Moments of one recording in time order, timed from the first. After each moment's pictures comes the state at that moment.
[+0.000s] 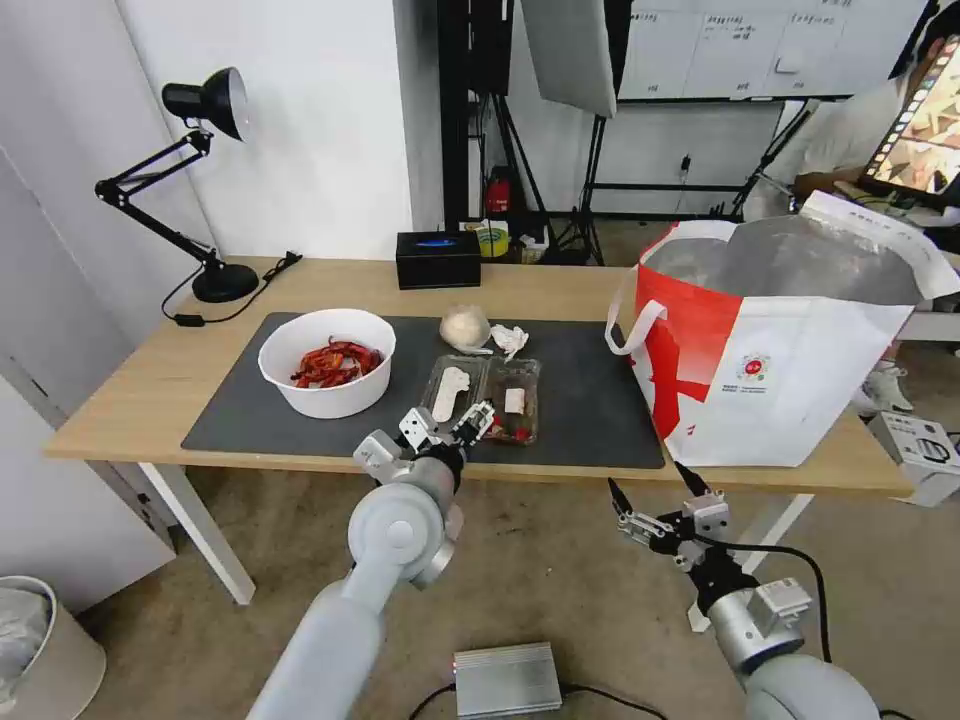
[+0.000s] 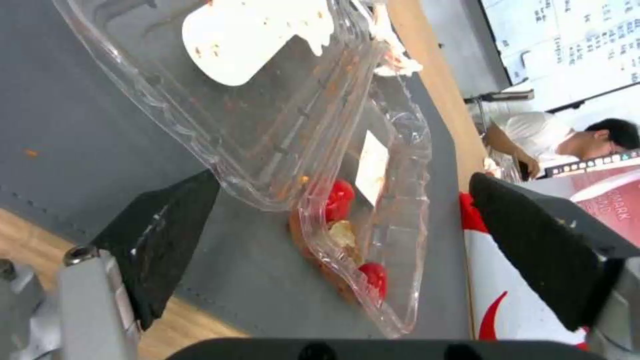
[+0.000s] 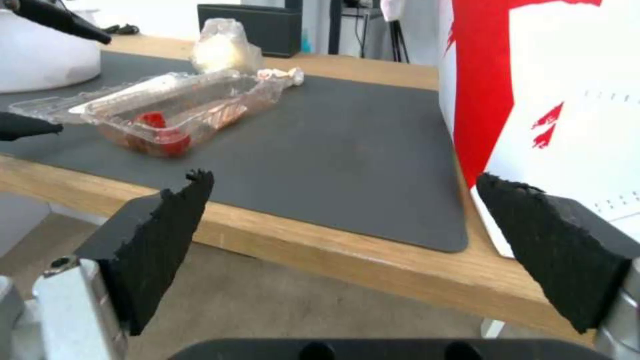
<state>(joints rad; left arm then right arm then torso) 0.99 -1.40 -0.08 -1.96 -1.30 0.20 -0.80 -1.65 1.00 0.45 2.13 0.38 0.03 0.12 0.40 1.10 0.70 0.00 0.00</state>
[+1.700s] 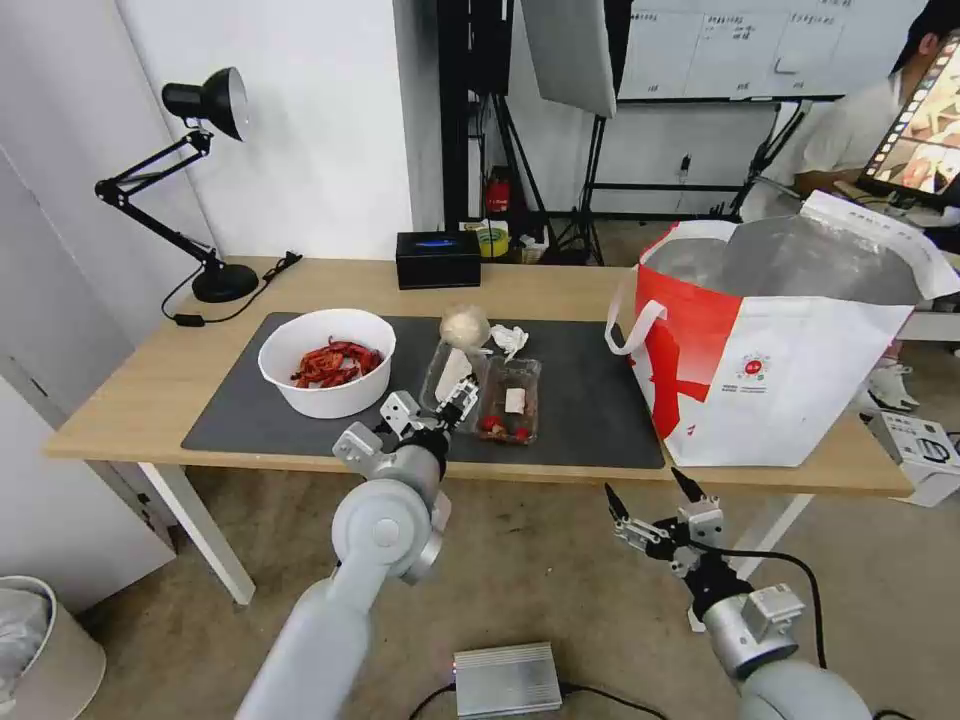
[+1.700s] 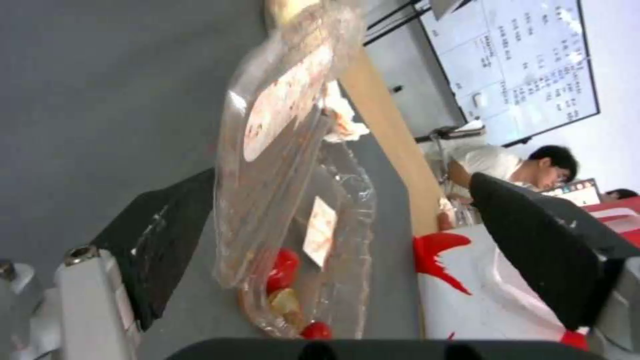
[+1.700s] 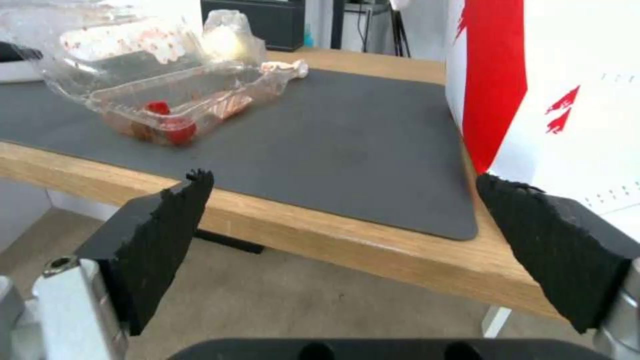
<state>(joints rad) 1.00 -1.38 -0.12 -2.01 -1.27 0.14 -0.72 -1.65 1.01 0.44 2.12 0.36 0.03 0.12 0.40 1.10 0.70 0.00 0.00</state>
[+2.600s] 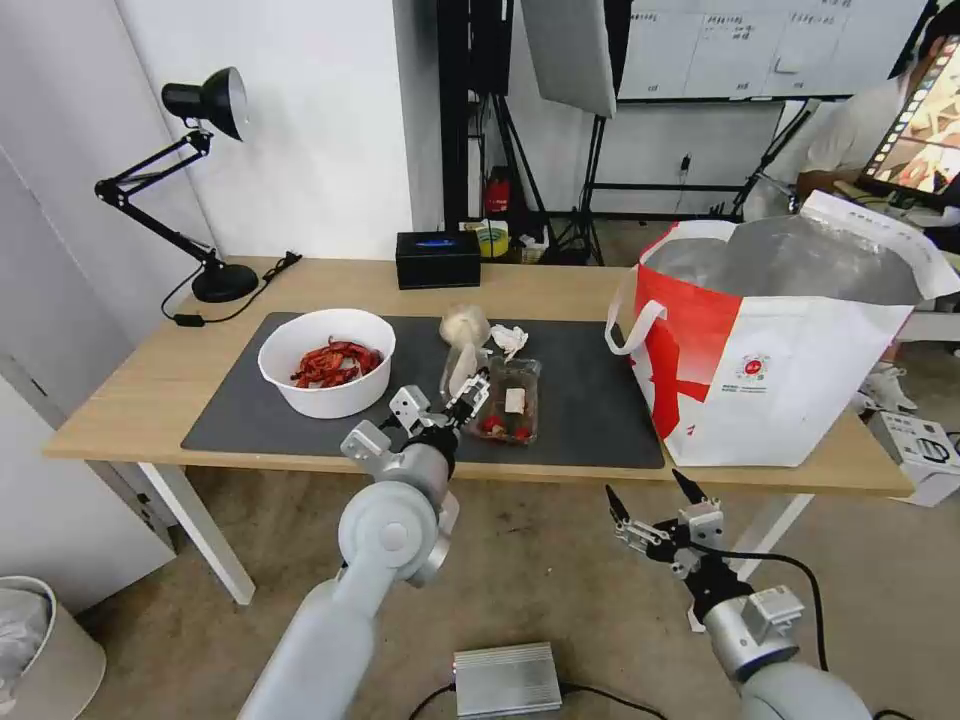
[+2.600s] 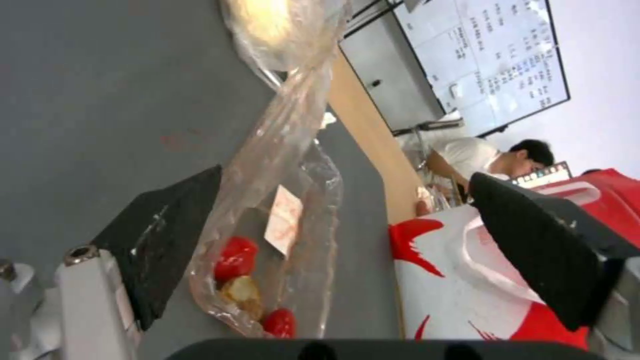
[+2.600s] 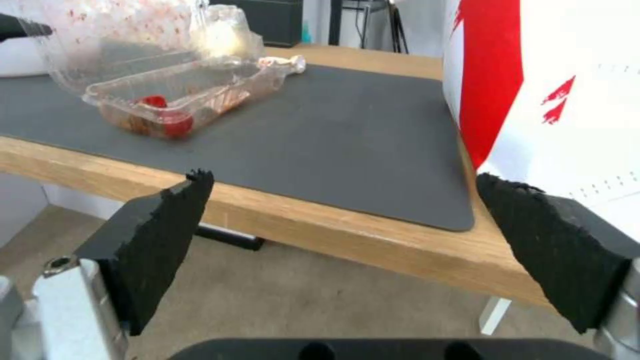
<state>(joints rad) 0.99 -1.39 -0.08 -2.02 -1.24 0.14 -0.68 -1.66 1.02 0.45 2.12 0.35 0.03 0.12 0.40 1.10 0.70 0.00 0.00</state>
